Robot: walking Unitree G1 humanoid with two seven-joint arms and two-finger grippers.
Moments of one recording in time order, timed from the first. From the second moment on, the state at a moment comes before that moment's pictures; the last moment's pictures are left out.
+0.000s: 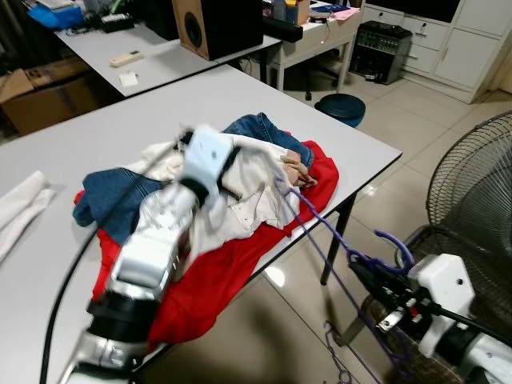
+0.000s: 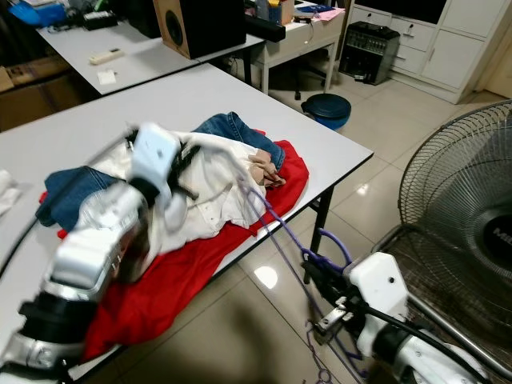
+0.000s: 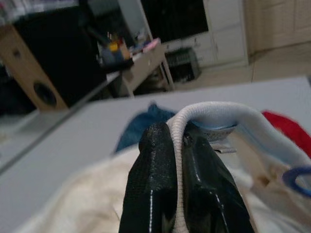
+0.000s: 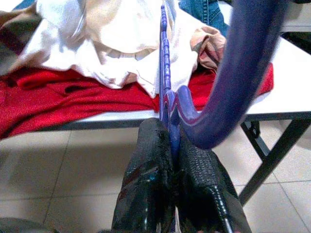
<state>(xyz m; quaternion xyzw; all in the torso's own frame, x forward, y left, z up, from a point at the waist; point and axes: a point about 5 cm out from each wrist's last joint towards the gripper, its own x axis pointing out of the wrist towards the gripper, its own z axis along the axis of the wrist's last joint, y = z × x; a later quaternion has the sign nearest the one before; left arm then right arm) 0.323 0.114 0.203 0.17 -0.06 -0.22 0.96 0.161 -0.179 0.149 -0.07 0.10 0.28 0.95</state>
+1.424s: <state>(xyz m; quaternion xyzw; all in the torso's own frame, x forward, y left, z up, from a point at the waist) 0.301 0.145 0.169 0.25 0.15 -0.38 0.88 0.196 -0.181 0.138 -0.04 0.12 0.29 0.95</state>
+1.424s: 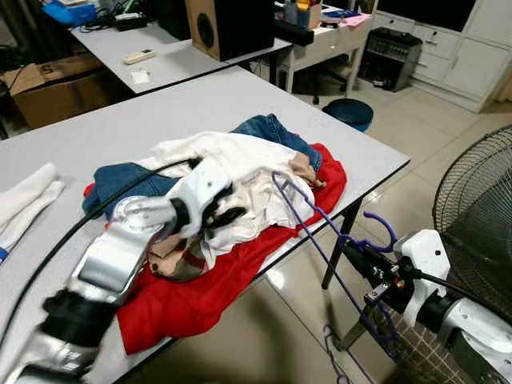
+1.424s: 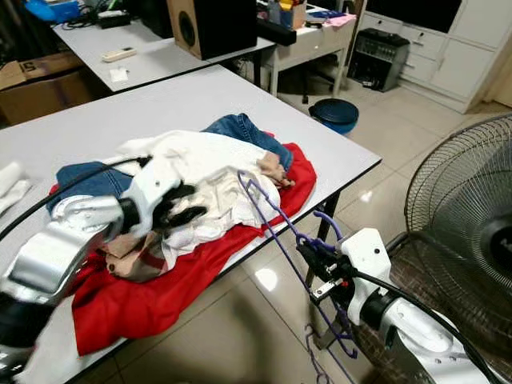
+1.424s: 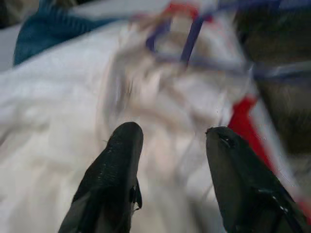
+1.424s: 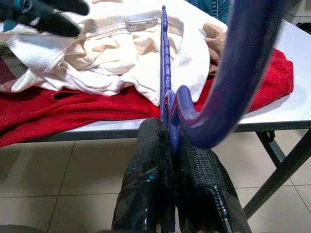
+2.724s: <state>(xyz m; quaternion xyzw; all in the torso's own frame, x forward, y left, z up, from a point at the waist) 0.271 0.127 0.154 0.18 0.25 -0.28 0.91 0.193 -0.172 0.133 -0.04 0.13 0.30 0.94</state>
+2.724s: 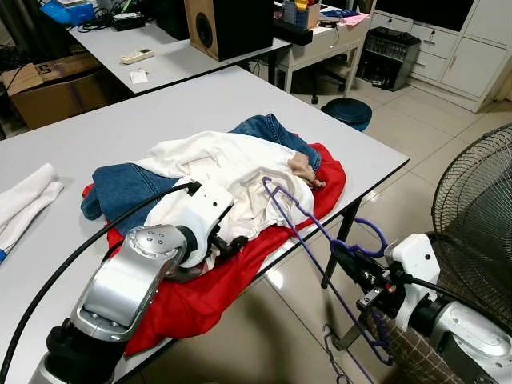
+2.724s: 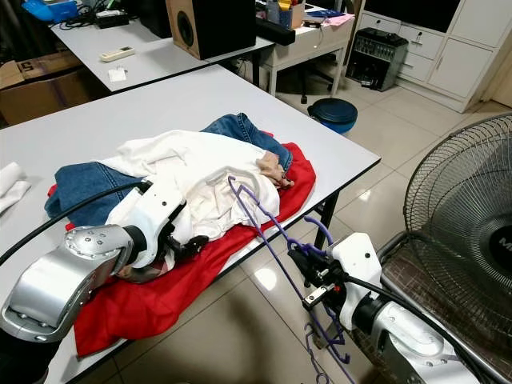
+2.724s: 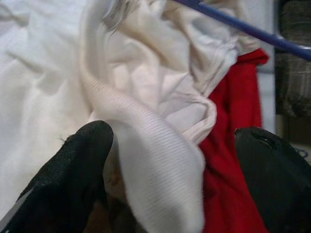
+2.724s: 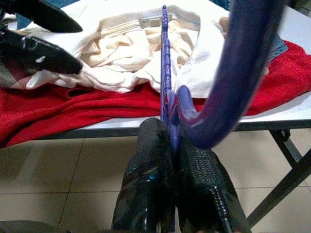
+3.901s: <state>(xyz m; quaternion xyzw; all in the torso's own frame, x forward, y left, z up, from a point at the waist) 0.280 0.130 0.147 0.16 0.23 -0.23 0.93 0.194 -0.172 0.132 -0.04 0.12 0.30 0.94</state>
